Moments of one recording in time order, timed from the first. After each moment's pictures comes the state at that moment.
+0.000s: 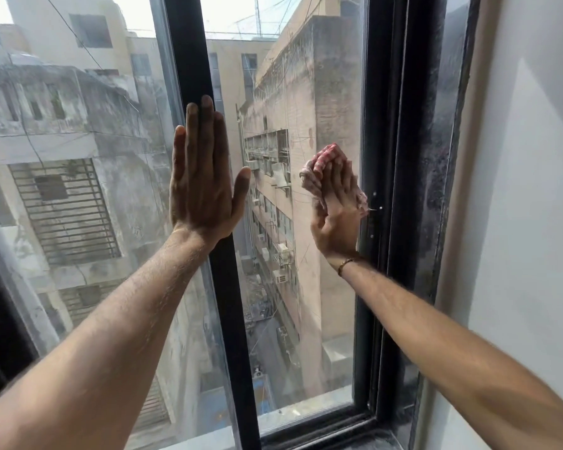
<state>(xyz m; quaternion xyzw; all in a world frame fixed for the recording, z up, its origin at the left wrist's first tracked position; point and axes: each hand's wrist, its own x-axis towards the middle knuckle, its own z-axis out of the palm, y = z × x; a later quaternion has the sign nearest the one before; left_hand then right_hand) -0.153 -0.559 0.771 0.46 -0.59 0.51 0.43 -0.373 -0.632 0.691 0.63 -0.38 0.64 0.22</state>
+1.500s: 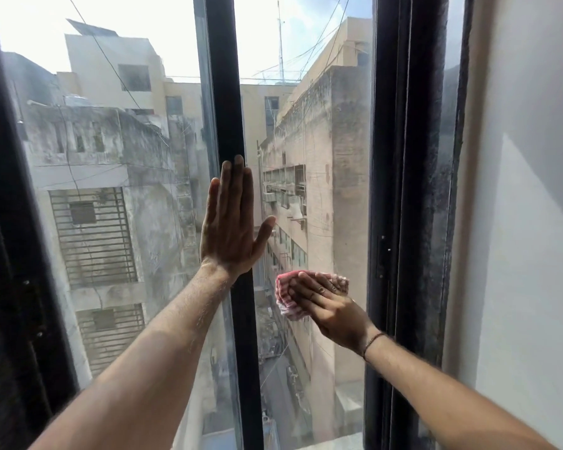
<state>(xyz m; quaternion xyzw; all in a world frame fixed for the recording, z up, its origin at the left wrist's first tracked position) -0.149 -0.556 0.768 0.49 -0.60 0.49 0.39 -0.386 -0.622 0.606 0.83 -0.21 0.35 0.39</state>
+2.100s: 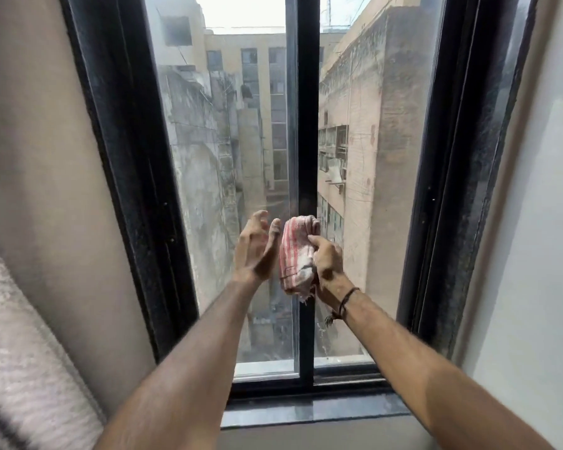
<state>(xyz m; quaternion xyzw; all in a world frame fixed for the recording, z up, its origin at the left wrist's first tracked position) -0.096 -0.414 0.669 0.60 -0.59 -0.04 0.54 -0.232 -0.446 0.658 0.41 -0.36 0.60 -0.58</state>
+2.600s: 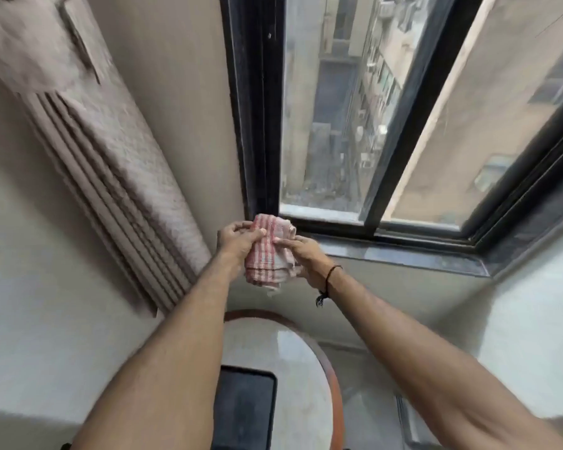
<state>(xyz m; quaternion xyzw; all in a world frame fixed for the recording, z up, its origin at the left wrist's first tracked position) 0.048 -0.210 0.420 0.67 -0.19 -0.38 0.60 -0.094 -0.278 0.399 0.47 -0.49 0.22 -0.70</state>
